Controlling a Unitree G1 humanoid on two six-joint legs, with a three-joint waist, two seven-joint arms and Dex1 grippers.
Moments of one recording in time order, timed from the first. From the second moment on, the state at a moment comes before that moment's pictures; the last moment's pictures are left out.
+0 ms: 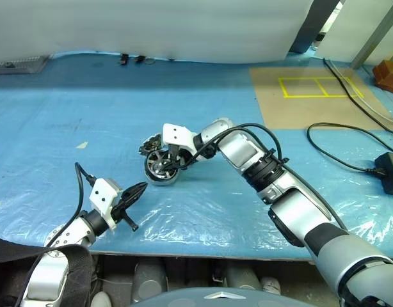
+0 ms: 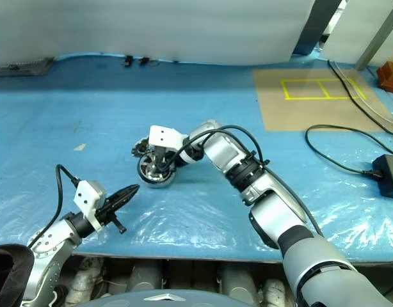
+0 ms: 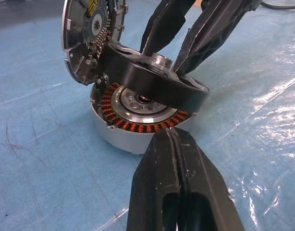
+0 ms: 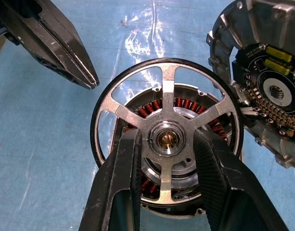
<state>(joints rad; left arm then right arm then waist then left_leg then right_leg) 0.27 0.46 0.10 -0.36 -0.33 0.12 -0.67 -0.99 -0.19 0.56 0.40 -0.06 0.47 1.16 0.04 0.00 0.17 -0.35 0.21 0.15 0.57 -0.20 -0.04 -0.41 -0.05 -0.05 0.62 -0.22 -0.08</state>
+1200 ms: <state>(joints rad) 0.24 0.46 0.08 -0.35 -0.33 0.12 -0.67 -1.01 -0.18 0.55 0.38 -0.09 0.47 1.14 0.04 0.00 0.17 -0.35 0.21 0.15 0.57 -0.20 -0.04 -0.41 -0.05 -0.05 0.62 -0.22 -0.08</state>
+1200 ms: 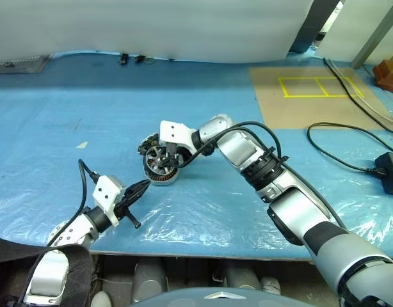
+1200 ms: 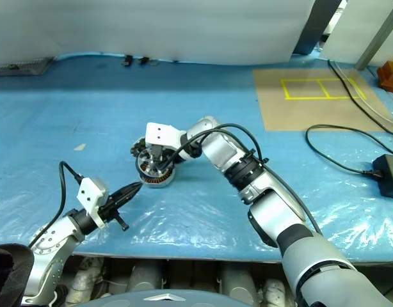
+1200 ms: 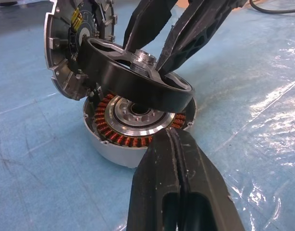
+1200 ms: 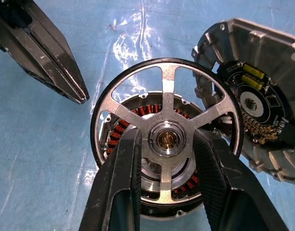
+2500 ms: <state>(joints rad) 0.23 0.46 0.08 -0.33 -0.33 0.12 -0.67 -1.01 -0.17 0.51 0.40 -0.09 0.46 1.16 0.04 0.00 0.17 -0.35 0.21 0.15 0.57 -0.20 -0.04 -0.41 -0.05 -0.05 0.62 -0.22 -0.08</state>
